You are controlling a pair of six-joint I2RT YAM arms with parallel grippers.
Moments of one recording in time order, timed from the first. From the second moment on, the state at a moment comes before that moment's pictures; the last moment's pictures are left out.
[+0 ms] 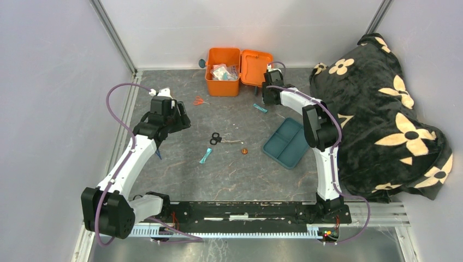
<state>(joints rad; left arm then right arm) -0.20 1.16 0.92 -0.48 -0.10 -0.40 0.35 2.25 1.69 -0.30 0.22 0.27</state>
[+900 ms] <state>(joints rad) -0.18 1.16 0.92 -0.48 -0.08 -0.40 0.35 1.96 1.50 -0.24 0.22 0.22</state>
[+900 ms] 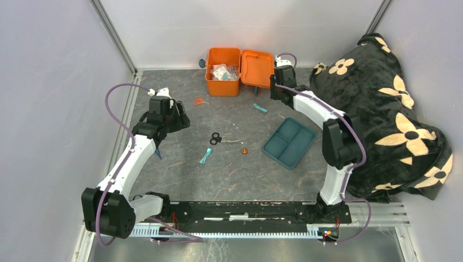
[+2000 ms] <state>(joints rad) -0.18 1.14 0.92 -0.47 -0.05 -0.40 0.29 1.70 1.00 -0.24 0.20 0.19</state>
